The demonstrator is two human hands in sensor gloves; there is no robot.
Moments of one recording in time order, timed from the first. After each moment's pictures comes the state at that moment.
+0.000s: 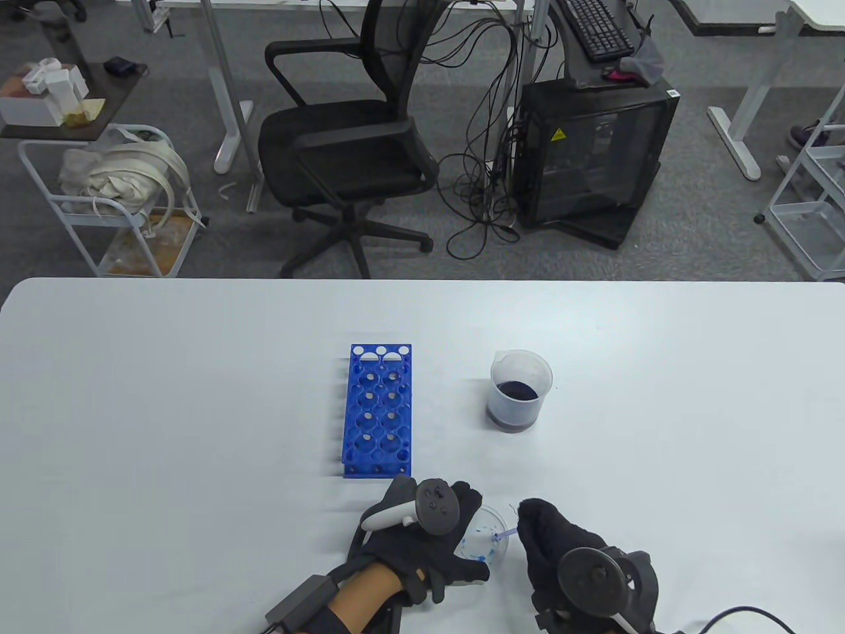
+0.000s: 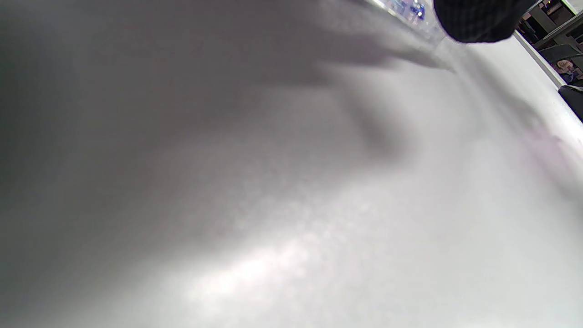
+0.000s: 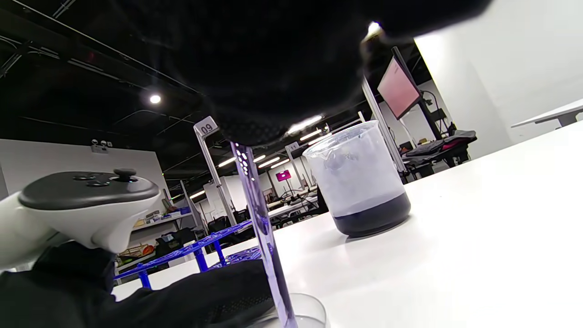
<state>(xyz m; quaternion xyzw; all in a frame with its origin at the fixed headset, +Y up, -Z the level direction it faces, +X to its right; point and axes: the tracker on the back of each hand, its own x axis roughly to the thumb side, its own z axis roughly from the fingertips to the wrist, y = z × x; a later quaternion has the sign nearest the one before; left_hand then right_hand) -0.021 -0.806 -0.285 -0.39 -0.26 0.18 0.86 0.189 -0.703 -0.216 0.14 -0.15 0.95 0.22</state>
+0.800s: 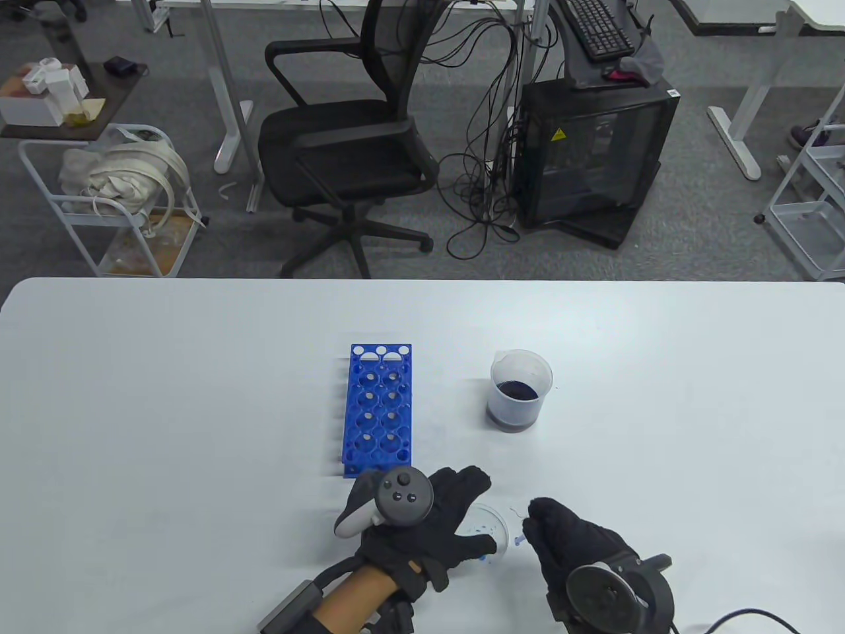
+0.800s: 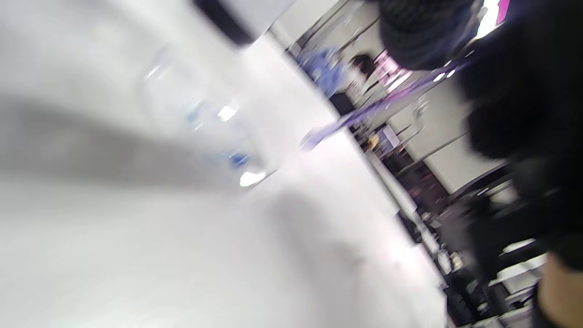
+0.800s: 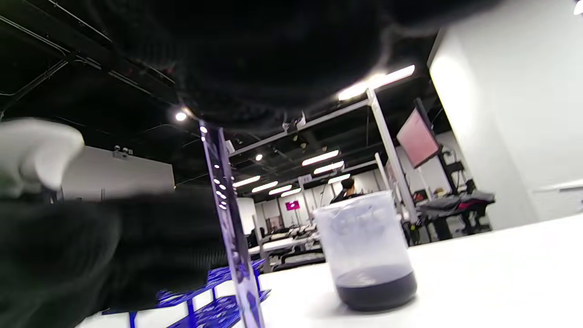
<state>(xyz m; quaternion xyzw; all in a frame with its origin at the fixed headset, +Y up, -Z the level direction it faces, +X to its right) -0.038 -0.733 -0.265 -0.19 -0.31 0.39 0.84 0.188 -0.673 -0.203 0.16 -0.21 0.95 0.18</state>
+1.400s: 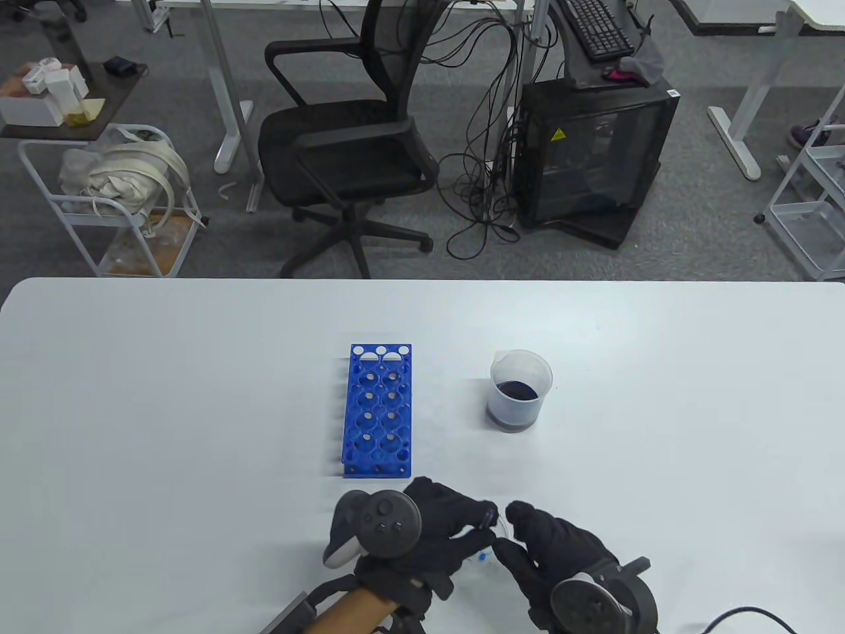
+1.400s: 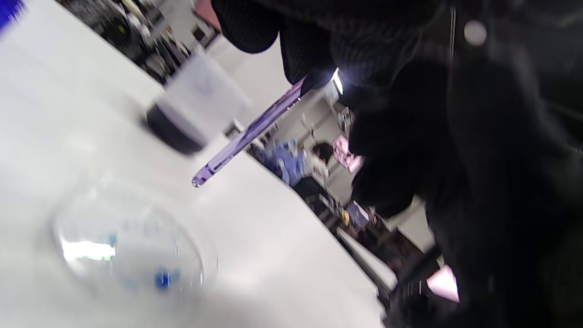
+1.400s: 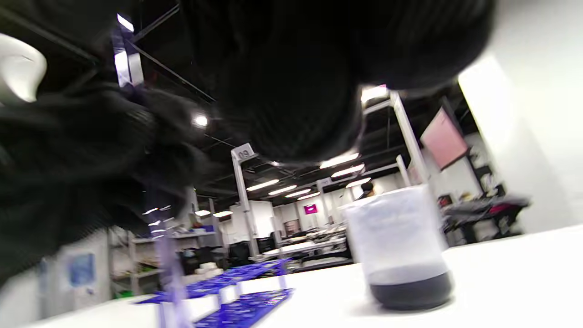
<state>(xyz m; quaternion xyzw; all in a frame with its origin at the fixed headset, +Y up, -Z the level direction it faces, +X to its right) -0.070 -0.696 -0.252 -0.04 -0.27 0.43 0.86 0.184 -0.679 -0.203 0.18 -0.24 0.94 0.13</state>
